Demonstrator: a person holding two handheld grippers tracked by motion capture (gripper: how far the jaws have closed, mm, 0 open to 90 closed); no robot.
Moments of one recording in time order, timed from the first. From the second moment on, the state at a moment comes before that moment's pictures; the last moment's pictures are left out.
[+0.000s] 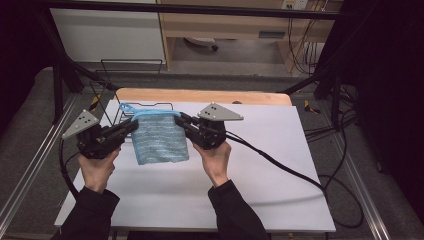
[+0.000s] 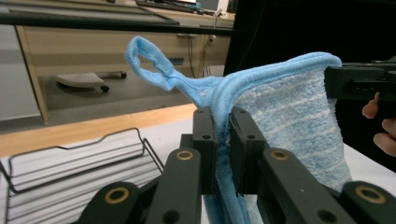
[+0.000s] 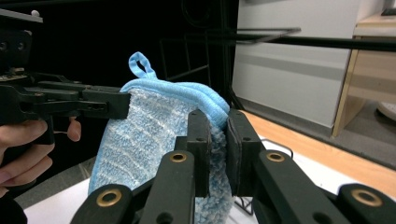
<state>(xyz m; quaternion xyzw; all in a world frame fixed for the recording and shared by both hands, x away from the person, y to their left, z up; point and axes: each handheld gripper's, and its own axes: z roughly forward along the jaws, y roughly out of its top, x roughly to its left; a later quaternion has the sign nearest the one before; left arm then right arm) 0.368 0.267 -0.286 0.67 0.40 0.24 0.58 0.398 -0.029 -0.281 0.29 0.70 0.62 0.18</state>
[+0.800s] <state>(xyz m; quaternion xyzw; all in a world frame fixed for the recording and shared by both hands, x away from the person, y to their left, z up) 0.386 0.296 -0.220 0.61 0.39 0.31 0.61 0.424 0.012 -0.210 0.25 0.67 0.66 0.23</state>
